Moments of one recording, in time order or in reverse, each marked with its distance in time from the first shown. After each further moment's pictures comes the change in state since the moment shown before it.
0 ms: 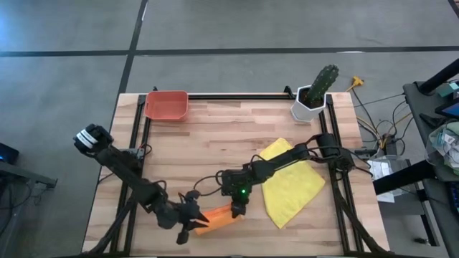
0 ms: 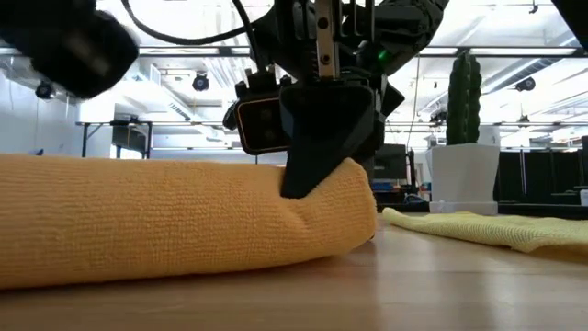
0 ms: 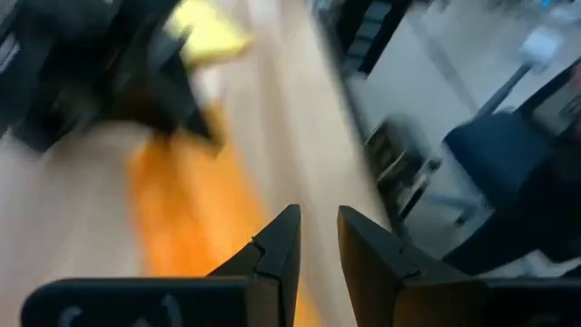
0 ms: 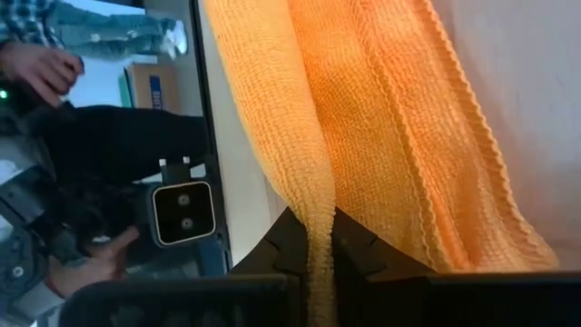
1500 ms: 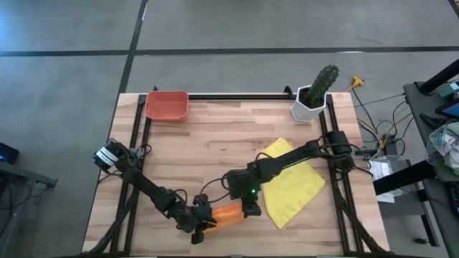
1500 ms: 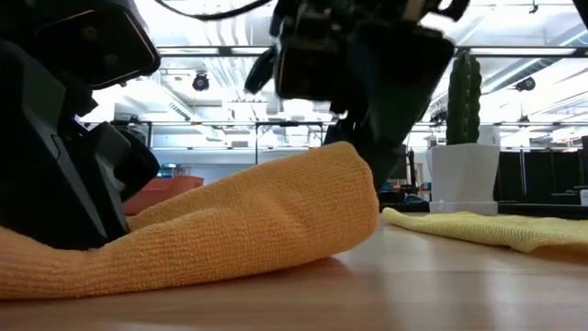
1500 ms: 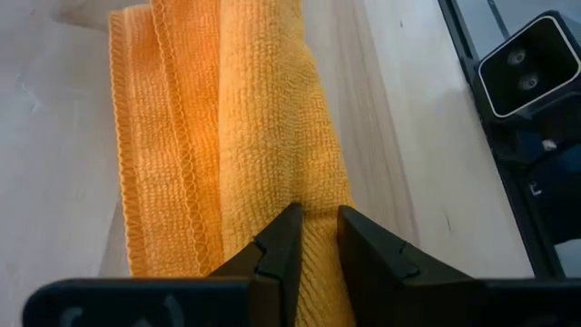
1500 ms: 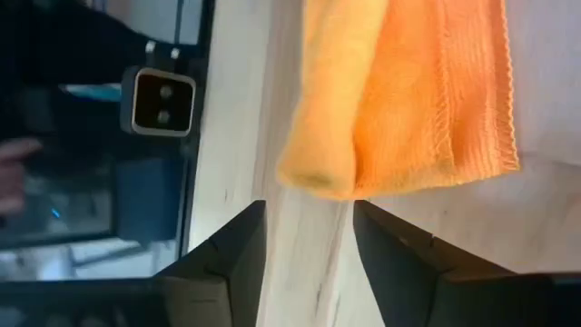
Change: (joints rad) left arm 0.056 0.317 0.048 0.049 0.089 -0.128; right arm 0.035 -0.142 0.001 -0.281 0.051 -0.412
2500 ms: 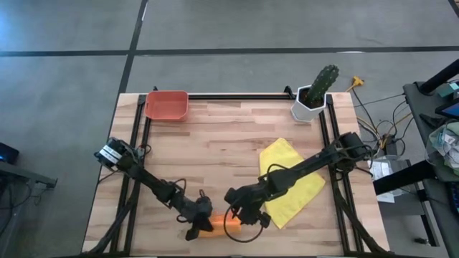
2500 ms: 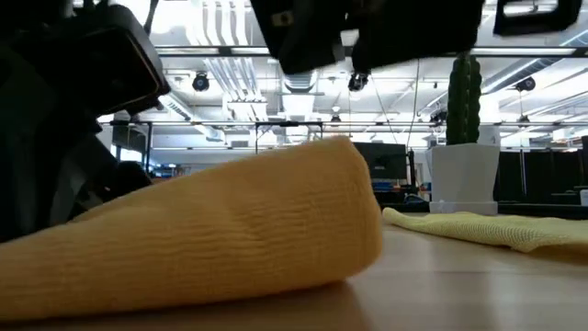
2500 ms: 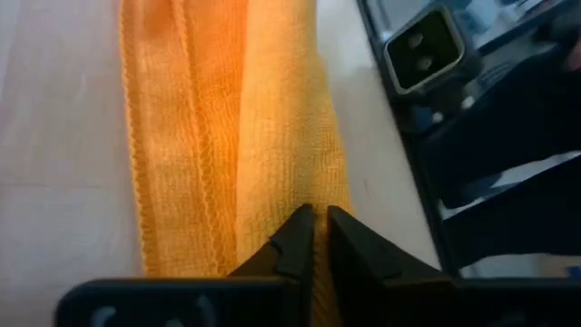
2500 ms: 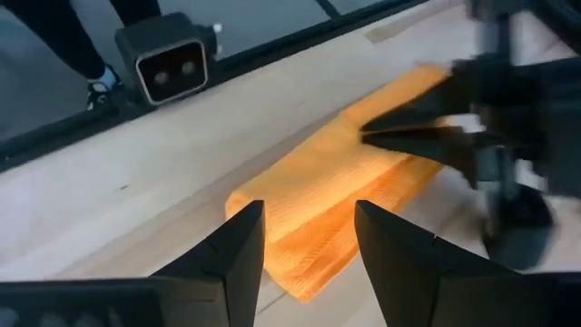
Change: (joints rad) left arm 0.089 0.005 -0.129 0.305 0.360 -0.022; right arm 0.160 -0.111 -0.011 0.160 0.403 -0.874
